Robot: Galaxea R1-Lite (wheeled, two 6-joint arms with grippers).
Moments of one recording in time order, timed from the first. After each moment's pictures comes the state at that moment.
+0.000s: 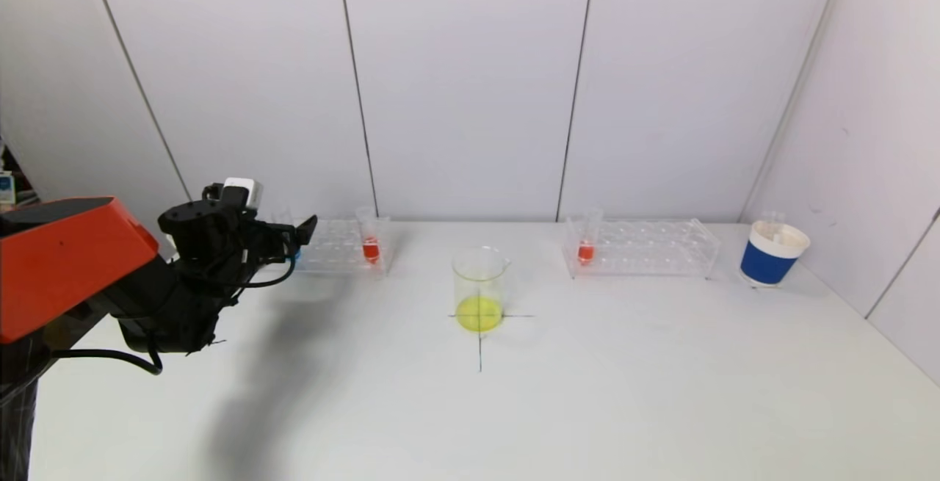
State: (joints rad) left arm 0.03 2.28 -0.94 -1.30 -0.07 0.07; right arm -0.01 0.00 0.00 0.00 0.01 -0.02
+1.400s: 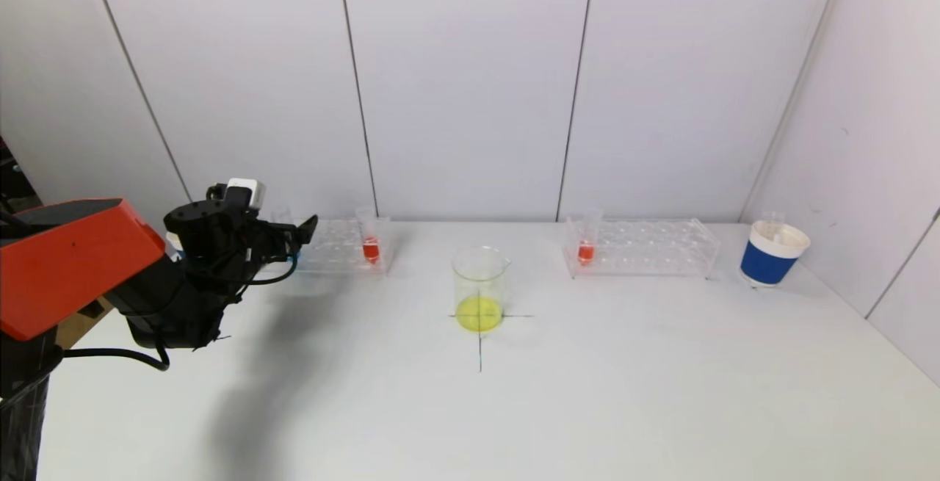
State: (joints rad) left arm 0.04 2.31 -0.99 -1.29 -0.07 0.07; right arm -0.01 0.00 0.00 0.00 0.01 -0.02
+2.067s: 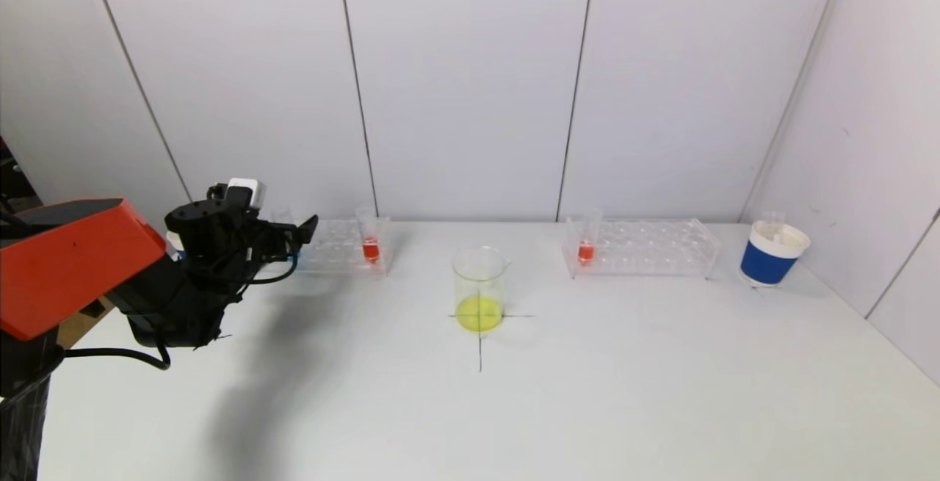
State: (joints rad) left arm 0.04 2.31 -0.99 -1.28 -0.07 0.07; right arm -0.01 0.00 0.00 0.00 0.01 -0.02
